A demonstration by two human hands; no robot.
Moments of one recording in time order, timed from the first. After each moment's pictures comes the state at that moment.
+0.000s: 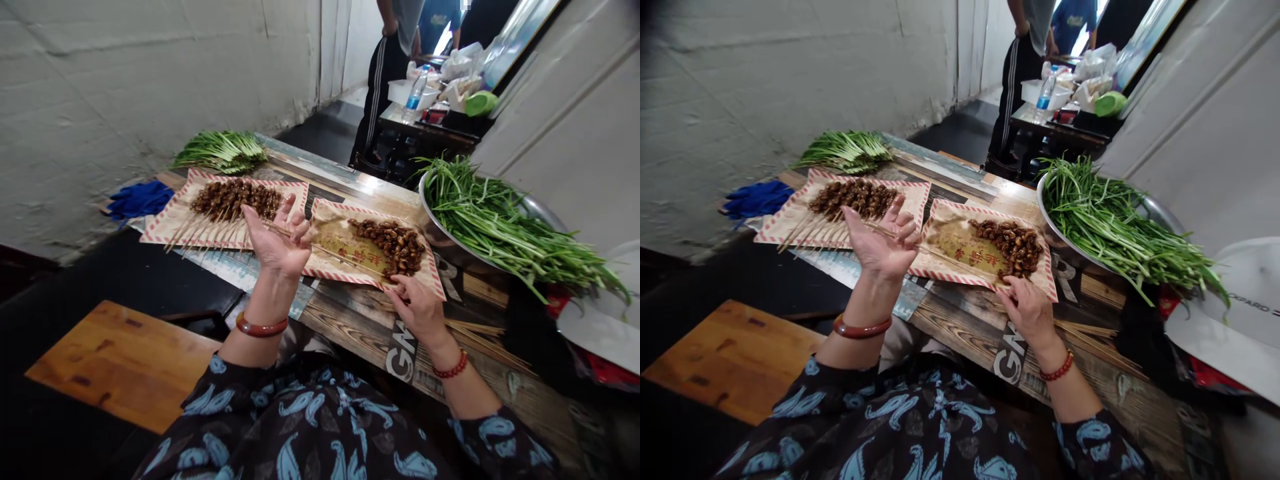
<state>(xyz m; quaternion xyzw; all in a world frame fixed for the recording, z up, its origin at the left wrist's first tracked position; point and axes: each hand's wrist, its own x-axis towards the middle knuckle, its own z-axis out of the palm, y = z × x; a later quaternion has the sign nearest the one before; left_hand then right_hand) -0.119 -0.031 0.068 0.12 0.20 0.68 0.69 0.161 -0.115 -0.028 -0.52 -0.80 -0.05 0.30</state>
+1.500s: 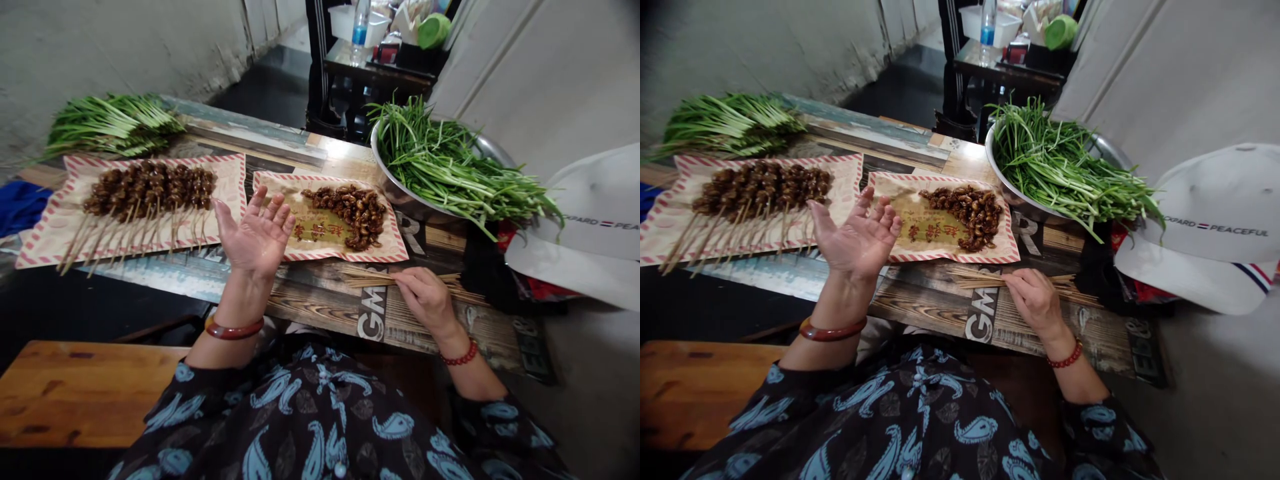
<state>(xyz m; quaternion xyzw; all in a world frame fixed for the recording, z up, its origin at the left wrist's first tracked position) -0.075 -0.027 0.030 0.17 0.21 0.62 0.74 0.228 -0.181 -0.030 -0.55 -0.78 -0.02 0.29</state>
